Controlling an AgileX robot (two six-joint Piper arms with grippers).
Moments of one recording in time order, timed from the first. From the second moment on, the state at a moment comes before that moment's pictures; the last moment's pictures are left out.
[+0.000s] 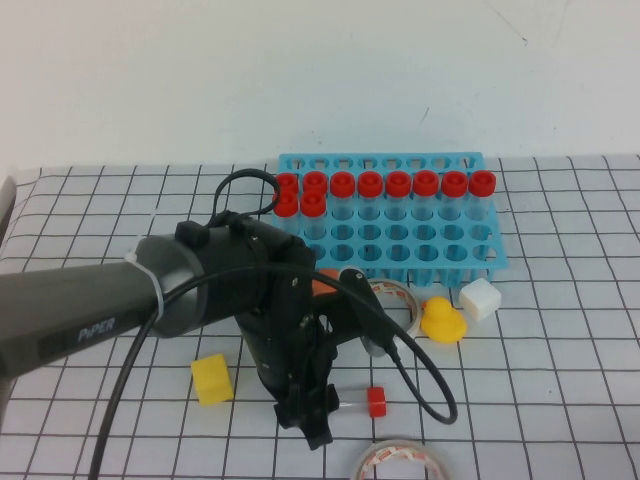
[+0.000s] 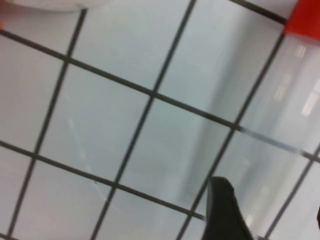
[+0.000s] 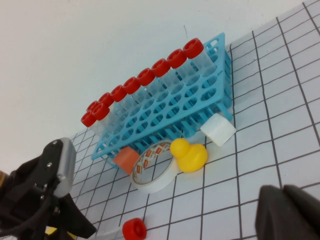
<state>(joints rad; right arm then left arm) 0.01 -0.01 0.03 0.84 0.37 -0.20 -0.63 1.89 -1.28 -0.08 0.84 0.57</state>
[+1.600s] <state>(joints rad) 0.01 -0.01 0.02 1.15 0.44 -0.63 -0.56 1.22 -0.73 -0.45 0.40 0.61</state>
